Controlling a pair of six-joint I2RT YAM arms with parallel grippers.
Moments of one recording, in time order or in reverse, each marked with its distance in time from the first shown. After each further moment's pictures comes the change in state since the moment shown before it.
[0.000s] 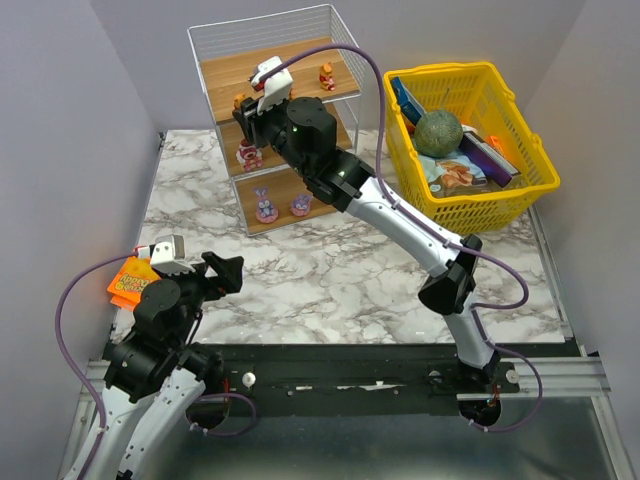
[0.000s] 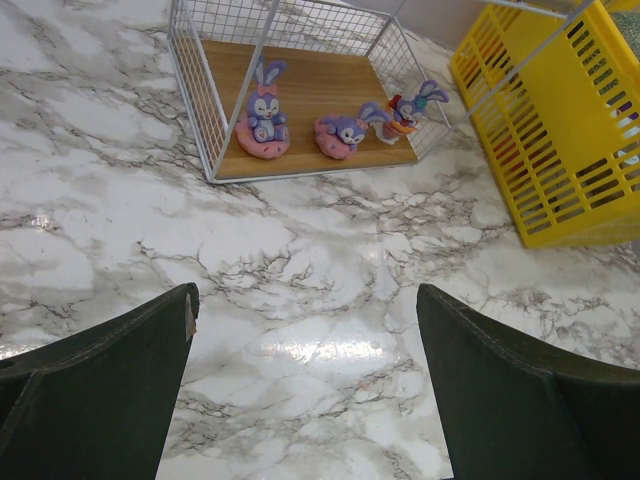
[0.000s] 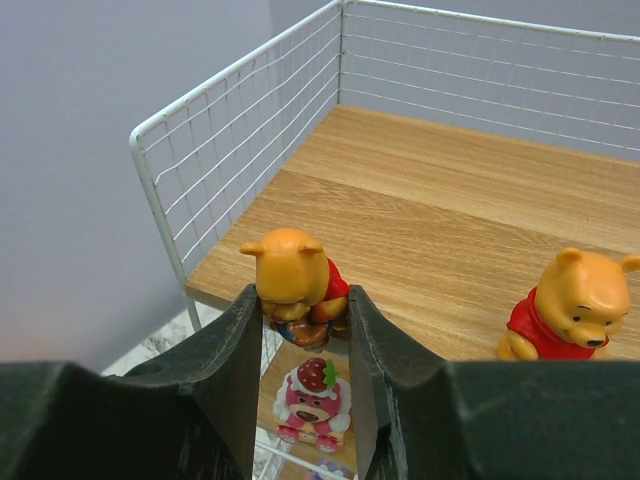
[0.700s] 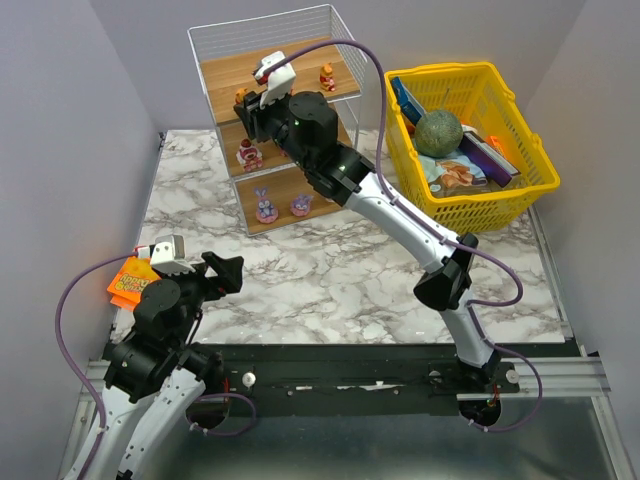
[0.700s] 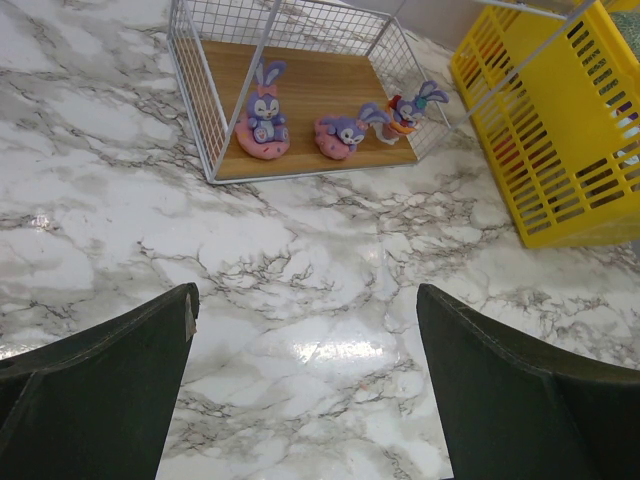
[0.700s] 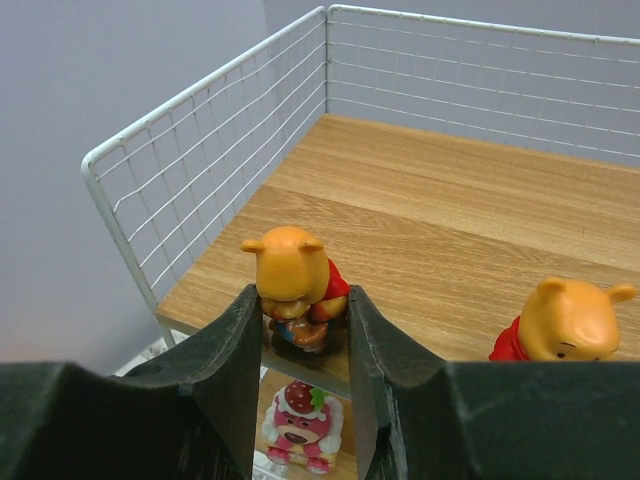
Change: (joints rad) left arm 0.000 0.000 0.000 0.000 0.000 0.000; right arm -0.031 0.046 0.060 -0.013 -0.024 0.025
